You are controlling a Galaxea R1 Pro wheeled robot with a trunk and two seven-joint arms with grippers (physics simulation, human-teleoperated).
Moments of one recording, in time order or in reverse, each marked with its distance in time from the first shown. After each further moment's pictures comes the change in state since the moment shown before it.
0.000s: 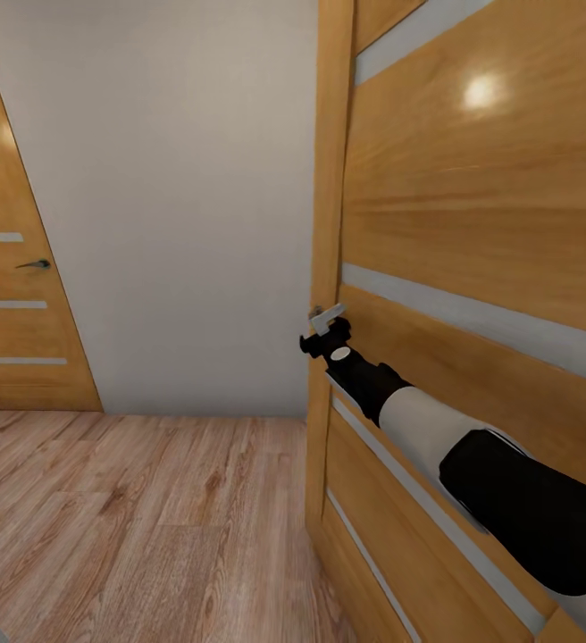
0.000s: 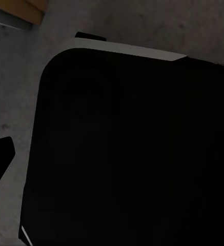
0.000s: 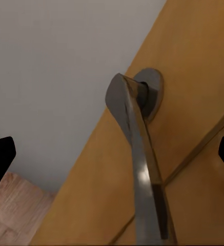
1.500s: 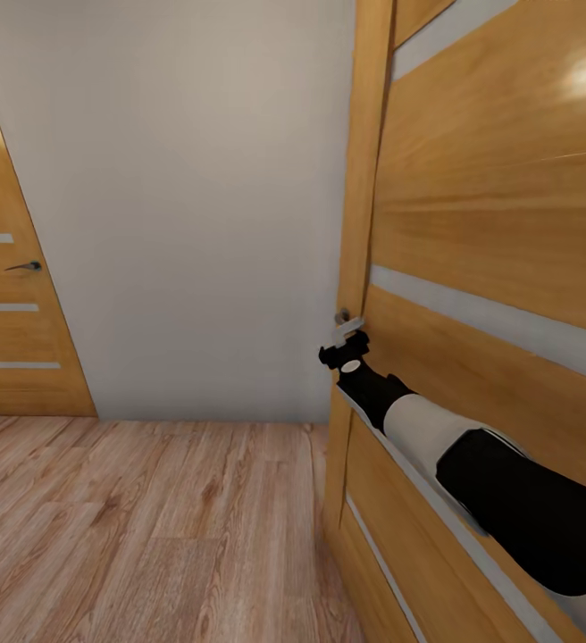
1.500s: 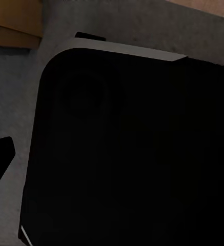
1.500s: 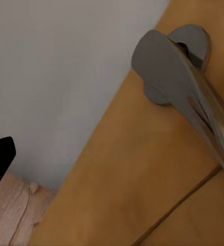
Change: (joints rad) left arm 0.000 0.000 0.001 -0.001 0.001 0.000 0.000; right arm 0.009 -0.001 -0.031 0.136 0.004 -0.041 -0.093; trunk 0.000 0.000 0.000
